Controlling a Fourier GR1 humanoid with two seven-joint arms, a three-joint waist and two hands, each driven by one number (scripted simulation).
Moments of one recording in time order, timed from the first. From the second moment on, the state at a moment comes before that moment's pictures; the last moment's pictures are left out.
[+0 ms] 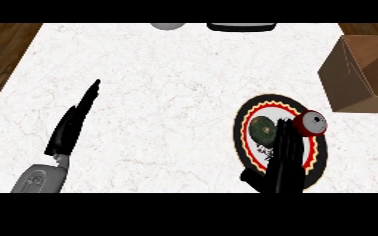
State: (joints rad) left arm -0.13 0.34 -0.13 -1.33 -0.11 0.08 -0.03; right arm 0.18 -0.02 0.41 -1.53 1.40 -0.72 0.66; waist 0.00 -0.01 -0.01
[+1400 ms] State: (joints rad) left arm -0.13 0.28 -0.06 -1.33 -0.18 0.02 -0.05; right arm -0.01 0.00 0.33 -1.30 1.53 -0.83 0.69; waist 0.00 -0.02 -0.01
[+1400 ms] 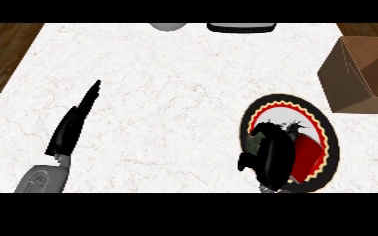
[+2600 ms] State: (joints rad) left arm -0.10 0.28 -0.04 -1.37 -0.20 0.00 -0.04; right arm -0.17 -0.46 0.29 -1.80 1.10 0.05 0.29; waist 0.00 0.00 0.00
